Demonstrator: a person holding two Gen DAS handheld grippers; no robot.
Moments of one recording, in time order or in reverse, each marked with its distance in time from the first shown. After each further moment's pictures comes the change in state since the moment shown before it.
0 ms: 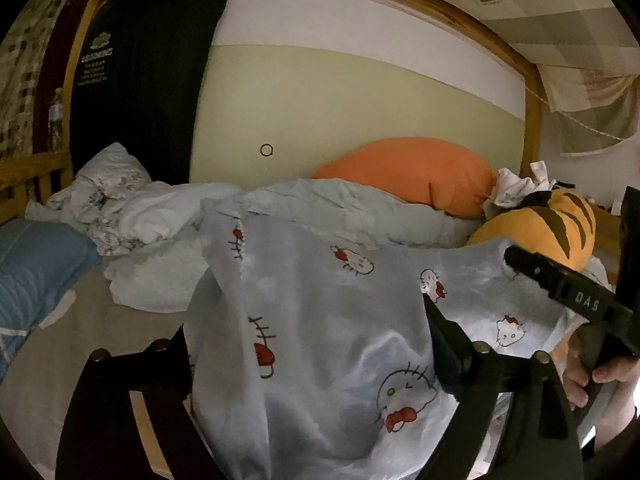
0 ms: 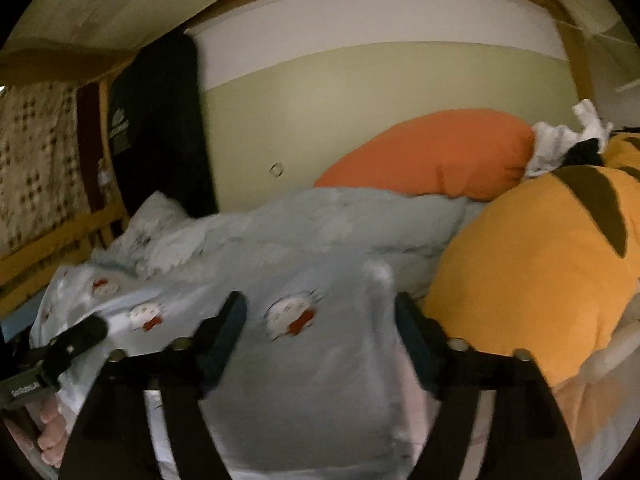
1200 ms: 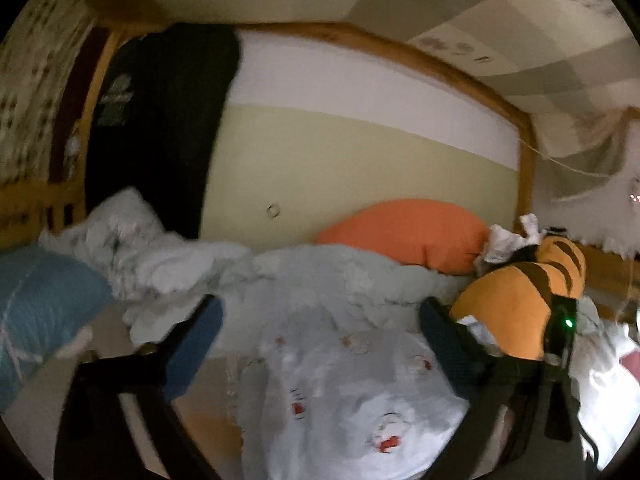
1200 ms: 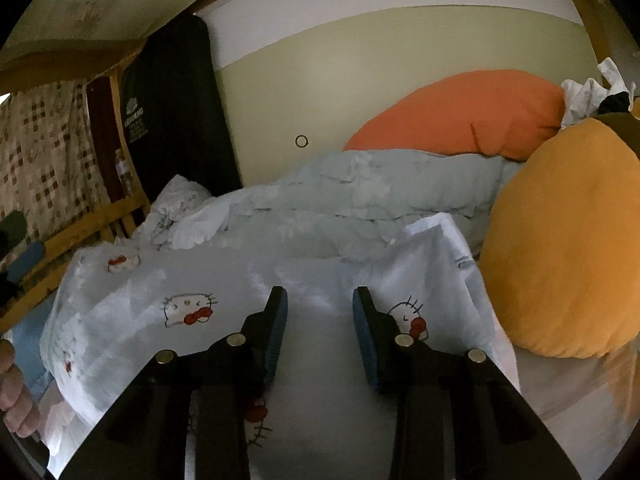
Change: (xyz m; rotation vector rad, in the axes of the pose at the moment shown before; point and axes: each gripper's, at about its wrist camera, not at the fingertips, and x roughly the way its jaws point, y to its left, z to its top) left arm -0.062 0.004 0.029 0.001 -0.209 -0.017; right arm 0.034 0.019 -0.032 0.063 0.091 0.139
